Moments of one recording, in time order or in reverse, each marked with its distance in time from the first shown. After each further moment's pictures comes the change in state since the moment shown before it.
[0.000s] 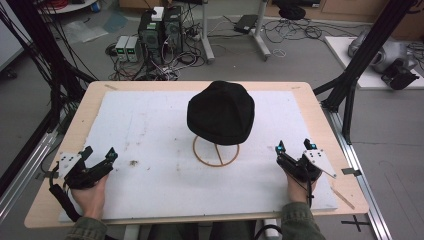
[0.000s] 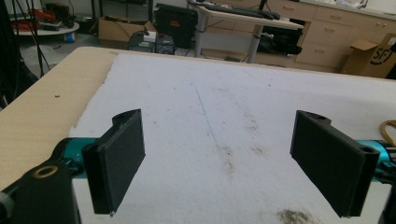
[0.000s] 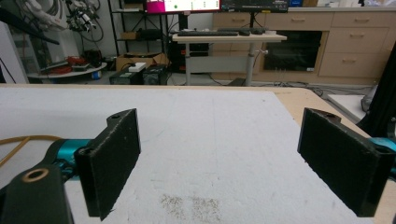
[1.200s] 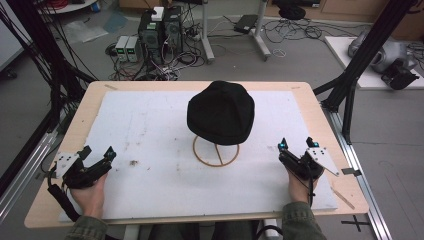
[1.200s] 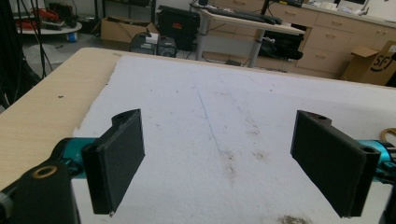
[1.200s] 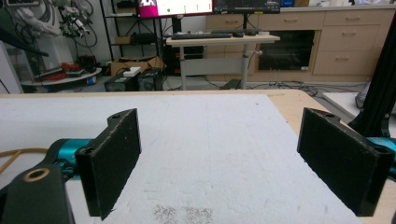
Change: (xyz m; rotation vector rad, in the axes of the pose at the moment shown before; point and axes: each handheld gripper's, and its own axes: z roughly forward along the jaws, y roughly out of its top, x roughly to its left) left arm 0.002 0.002 -0.001 -0.011 0.009 -0.023; right arm -0.004 0.006 0.002 -0.010 -0.027 0.027
